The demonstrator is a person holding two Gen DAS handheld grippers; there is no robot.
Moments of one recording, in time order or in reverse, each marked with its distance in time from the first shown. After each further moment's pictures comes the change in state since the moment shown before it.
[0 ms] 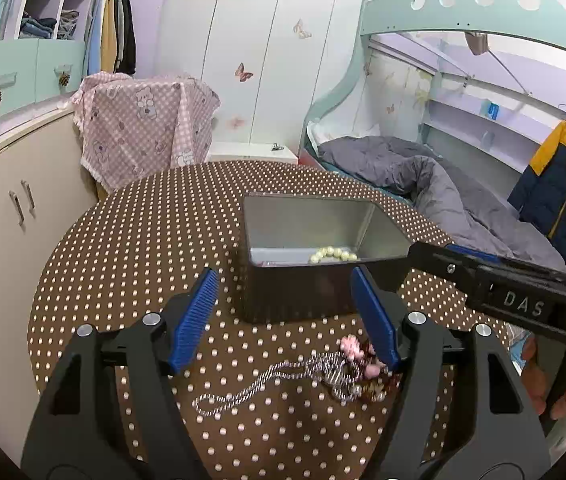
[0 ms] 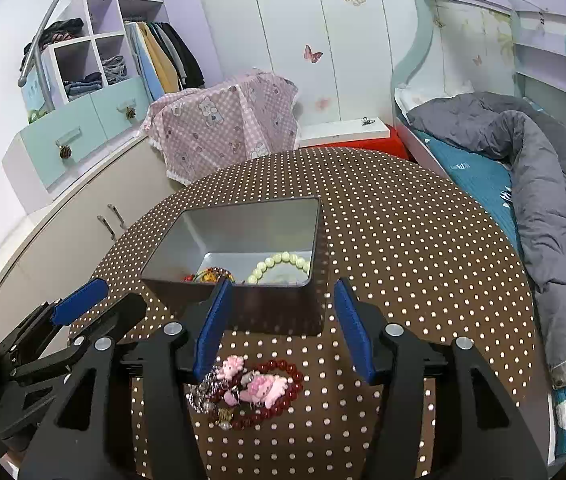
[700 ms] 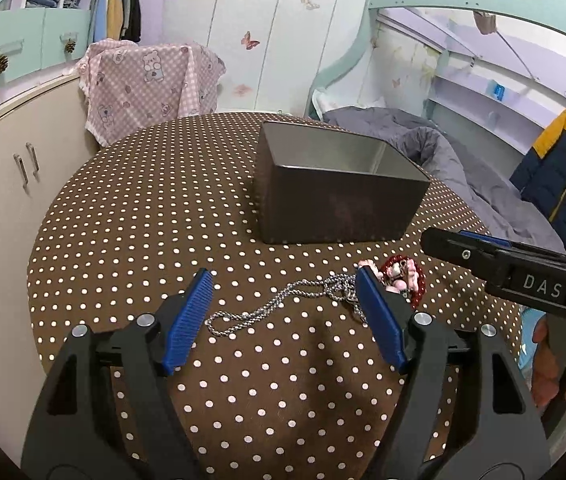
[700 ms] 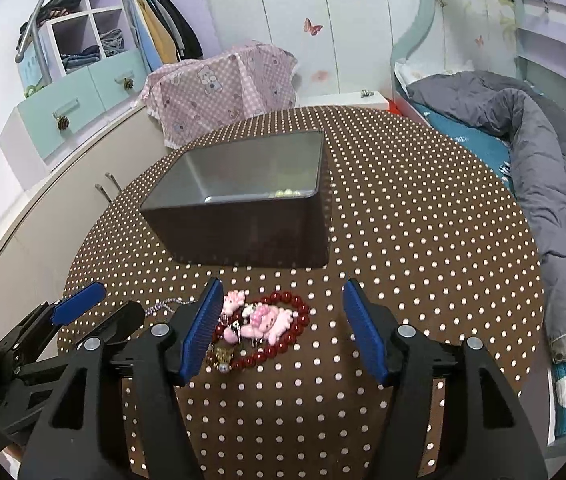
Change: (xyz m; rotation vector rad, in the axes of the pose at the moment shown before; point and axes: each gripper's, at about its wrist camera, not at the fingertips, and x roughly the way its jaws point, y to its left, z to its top) left arm -0.005 0.011 -0.041 -0.015 0.103 -0.003; right arm 0.002 0.006 -0.035 -0.003 0.101 -0.012
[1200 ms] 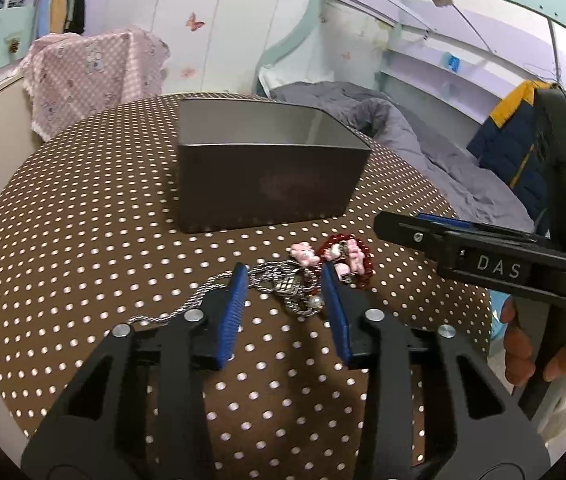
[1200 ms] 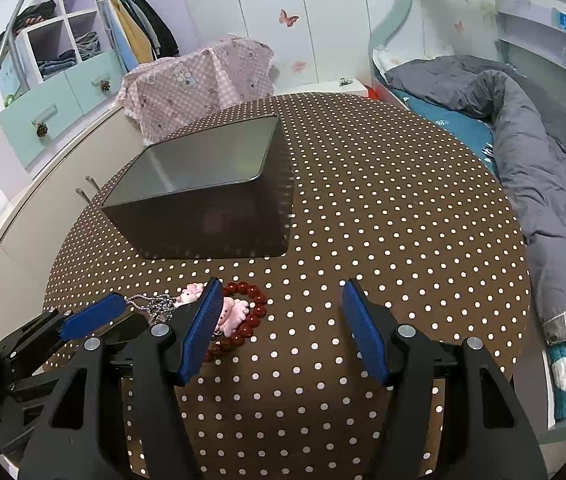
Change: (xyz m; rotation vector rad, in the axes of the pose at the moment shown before) left arm 0.021 -0.029 0.000 0.084 0.092 -0.171; right arm 0.005 -0.021 -0.003 0.055 0.026 -0.049
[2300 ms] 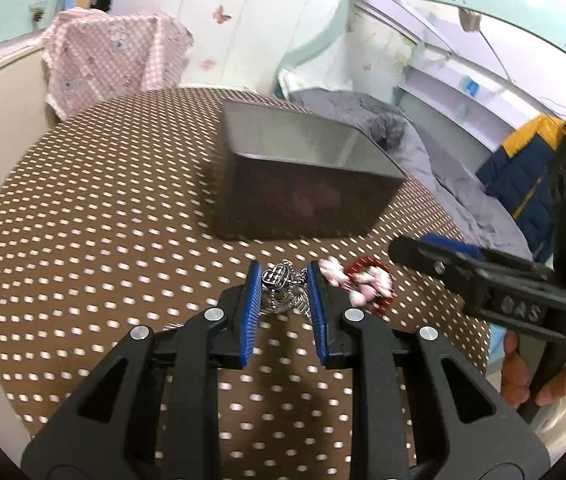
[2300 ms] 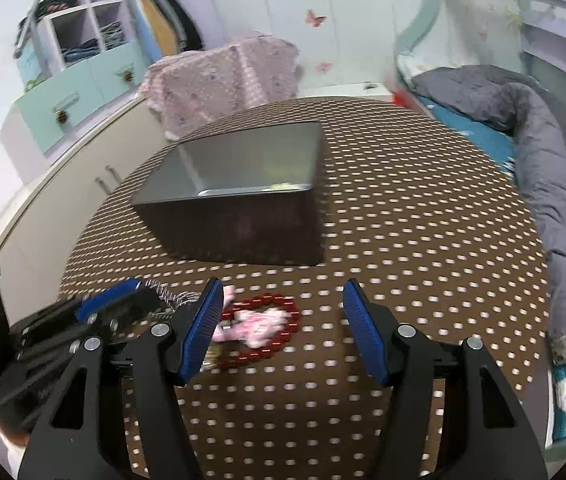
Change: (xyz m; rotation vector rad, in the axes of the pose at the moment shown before) left arm -0.008 0.033 0.005 -0.136 -0.024 0.018; right arm 0.001 0.024 0.006 -0.074 0.009 0.087
